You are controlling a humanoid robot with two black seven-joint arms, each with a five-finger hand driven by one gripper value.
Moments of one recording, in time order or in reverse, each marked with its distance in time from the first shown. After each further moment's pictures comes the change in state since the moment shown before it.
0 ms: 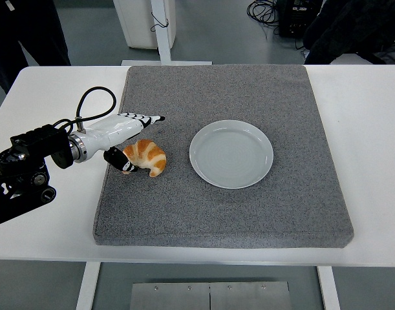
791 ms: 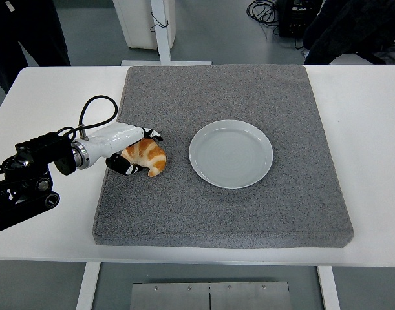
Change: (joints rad) left arm 0.036 -0.016 0.000 0.015 -0.003 0.000 -0.008; right arm 0.000 0.000 0.000 0.000 0.000 0.000 0.001
